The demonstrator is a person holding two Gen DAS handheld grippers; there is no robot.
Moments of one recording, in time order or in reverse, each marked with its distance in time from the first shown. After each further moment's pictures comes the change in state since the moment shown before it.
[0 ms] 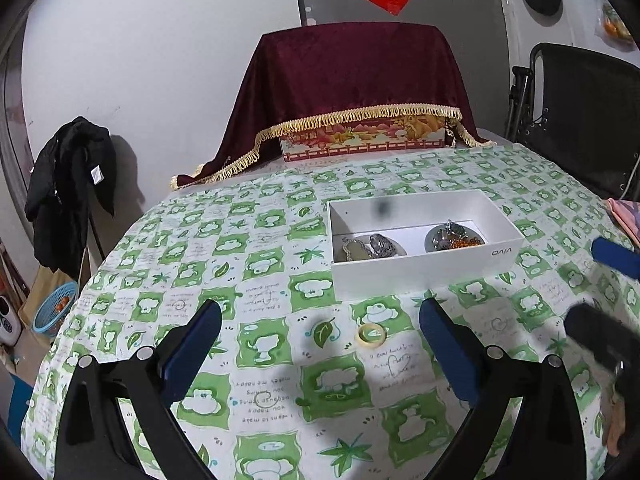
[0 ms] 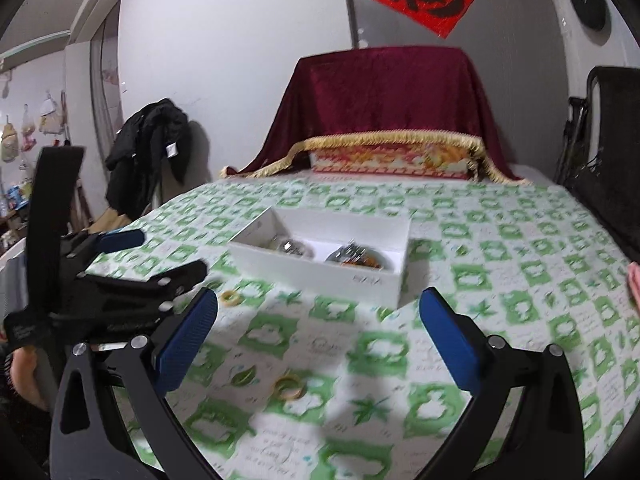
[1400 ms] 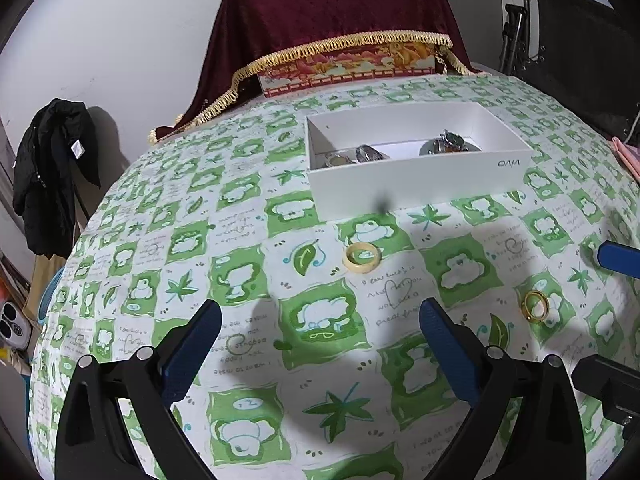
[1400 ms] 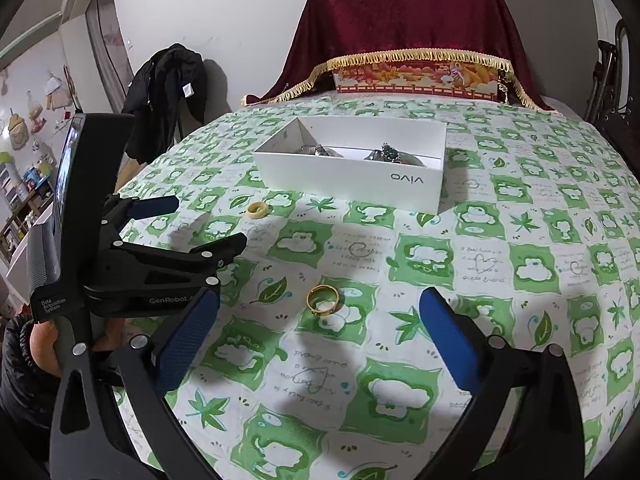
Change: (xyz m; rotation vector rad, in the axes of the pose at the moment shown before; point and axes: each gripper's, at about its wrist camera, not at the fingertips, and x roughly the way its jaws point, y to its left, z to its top) left arm 0.030 -0.013 -0.029 0.073 0.223 -0.016; right arm 0.013 0.007 -0.028 0.037 0.269 0.094
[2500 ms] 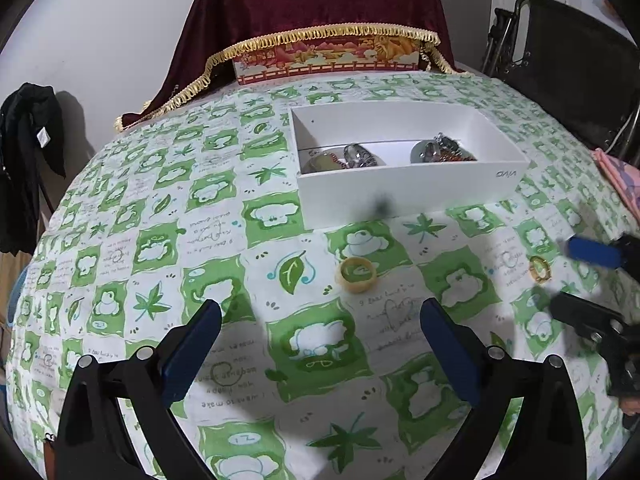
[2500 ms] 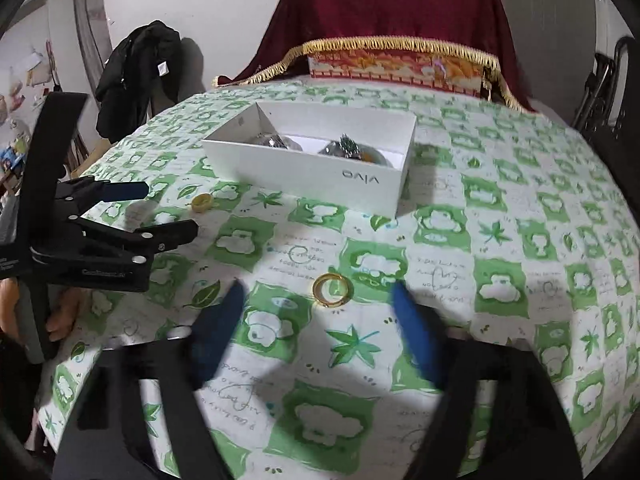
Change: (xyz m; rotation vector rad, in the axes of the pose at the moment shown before) left arm 0.017 0.016 0.013 -0.025 0.027 -0.154; right arm 0.020 -0.030 0.014 -0.031 0.068 -0.103
